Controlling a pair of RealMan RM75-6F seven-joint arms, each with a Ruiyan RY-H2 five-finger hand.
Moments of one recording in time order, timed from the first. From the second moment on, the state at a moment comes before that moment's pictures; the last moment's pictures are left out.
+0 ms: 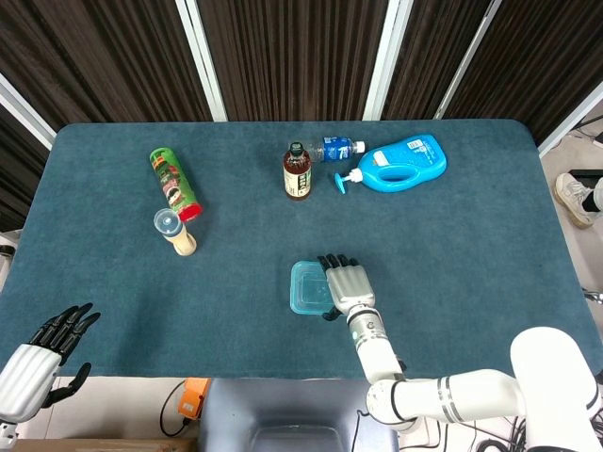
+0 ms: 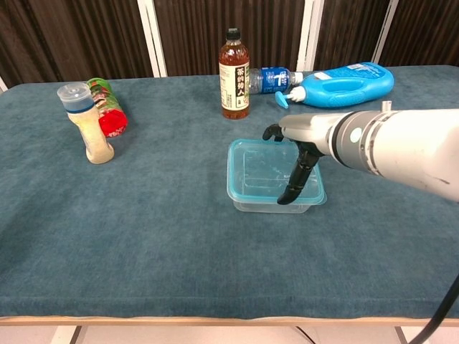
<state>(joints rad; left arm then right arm) -0.09 -1.00 0.12 -1.60 1.81 1.55 -0.12 1.02 -1.63 0.25 -1.82 -0.23 1.28 -0.94</state>
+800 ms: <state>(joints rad) -0.09 -1.00 0.12 -1.60 1.81 1.55 -0.11 1.02 -1.60 0.24 -1.83 -0.19 1.26 -0.95</state>
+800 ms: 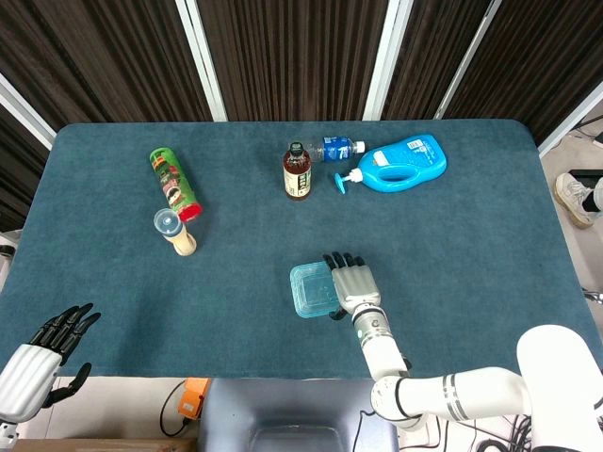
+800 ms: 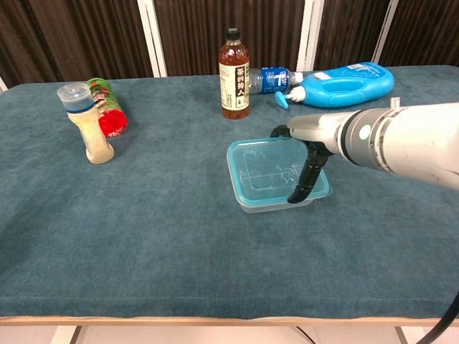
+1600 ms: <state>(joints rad) -0.09 -1.00 0.12 -1.60 1.81 1.56 -0.12 1.01 -1.55 0.24 -1.88 -0.25 1.27 -0.91</state>
